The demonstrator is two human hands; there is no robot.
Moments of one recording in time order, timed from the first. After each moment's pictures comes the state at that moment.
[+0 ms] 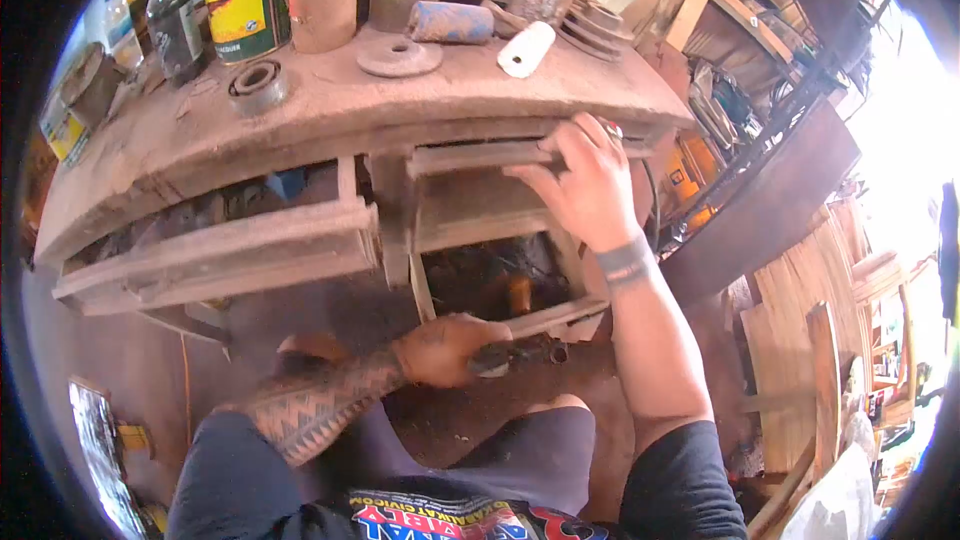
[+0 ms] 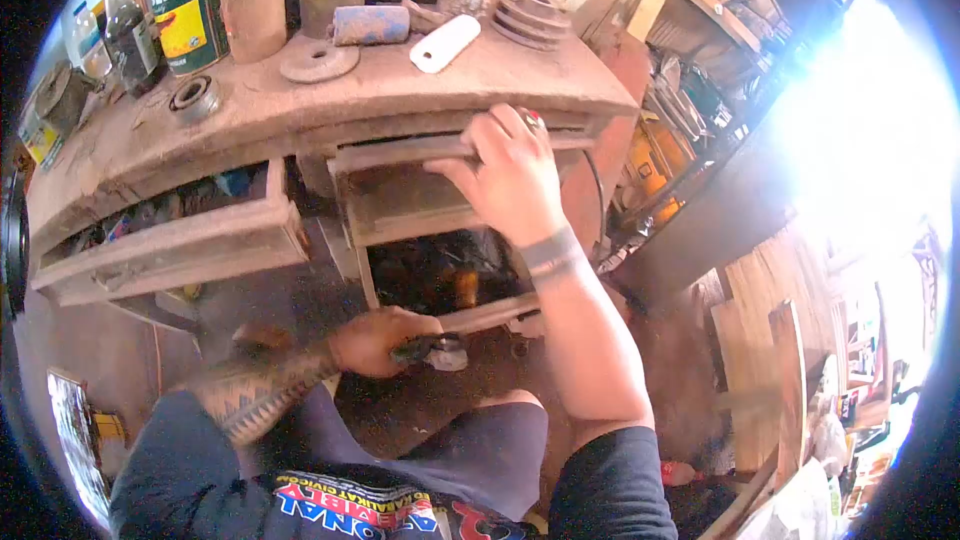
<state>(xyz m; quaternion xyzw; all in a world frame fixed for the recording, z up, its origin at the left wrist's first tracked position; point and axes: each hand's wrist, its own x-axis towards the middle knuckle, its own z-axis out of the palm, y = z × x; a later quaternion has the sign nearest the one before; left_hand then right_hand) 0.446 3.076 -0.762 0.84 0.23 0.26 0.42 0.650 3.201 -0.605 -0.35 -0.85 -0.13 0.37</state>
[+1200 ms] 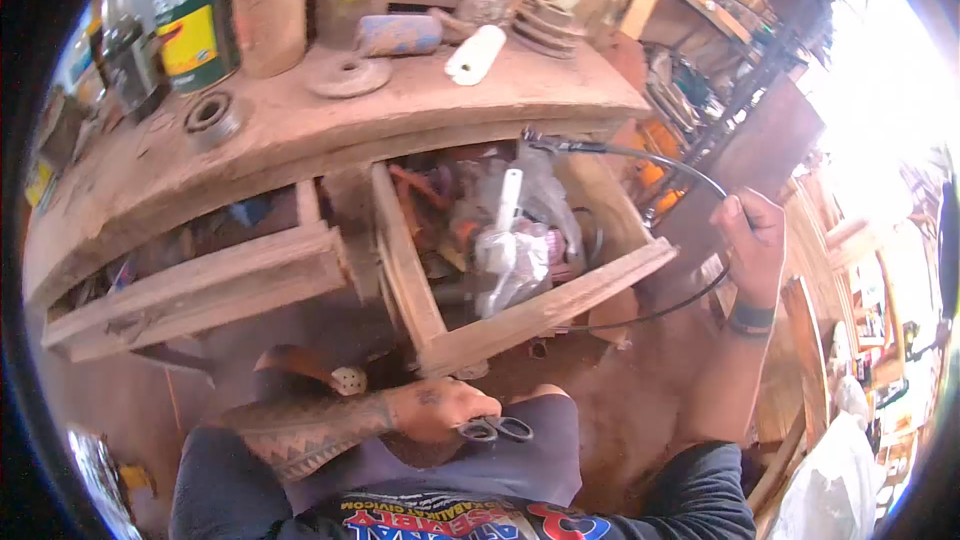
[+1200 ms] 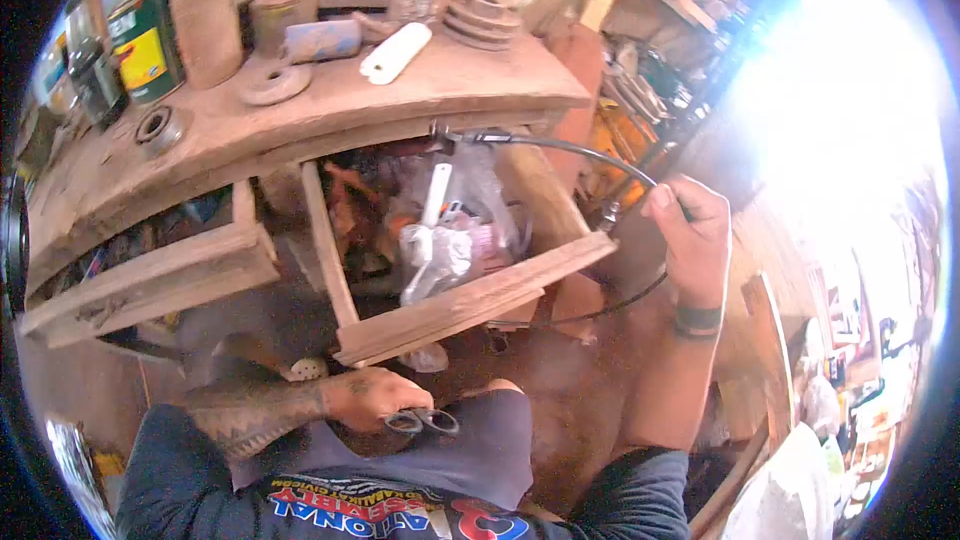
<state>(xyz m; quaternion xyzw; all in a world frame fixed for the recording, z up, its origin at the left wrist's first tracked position) 0.462 3.034 -0.768 0.86 0.10 0.13 0.49 0.828 3.098 -0.521 -0.52 -0.72 0.12 0.45</state>
